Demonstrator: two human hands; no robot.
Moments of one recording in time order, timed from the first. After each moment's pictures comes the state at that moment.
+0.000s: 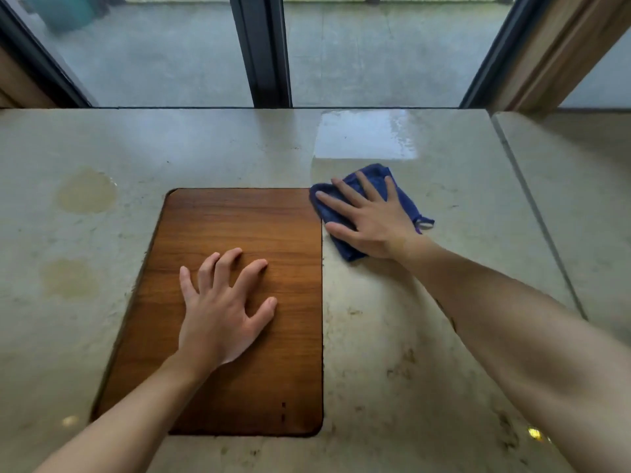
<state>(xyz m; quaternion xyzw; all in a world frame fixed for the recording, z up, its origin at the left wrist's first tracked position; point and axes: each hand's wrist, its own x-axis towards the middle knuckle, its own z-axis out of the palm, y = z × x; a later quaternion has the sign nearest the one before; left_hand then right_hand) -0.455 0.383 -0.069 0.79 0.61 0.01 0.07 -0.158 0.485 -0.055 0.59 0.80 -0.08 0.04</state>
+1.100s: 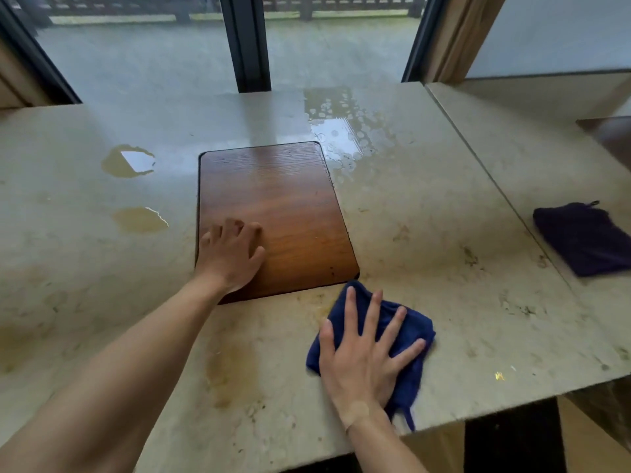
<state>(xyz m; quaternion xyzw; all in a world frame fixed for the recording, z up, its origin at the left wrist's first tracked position) -0.547 0.337 -0.047 0.83 0.55 0.01 0.10 -0.409 0.114 -0.068 0.89 0.44 -0.08 -0.07</state>
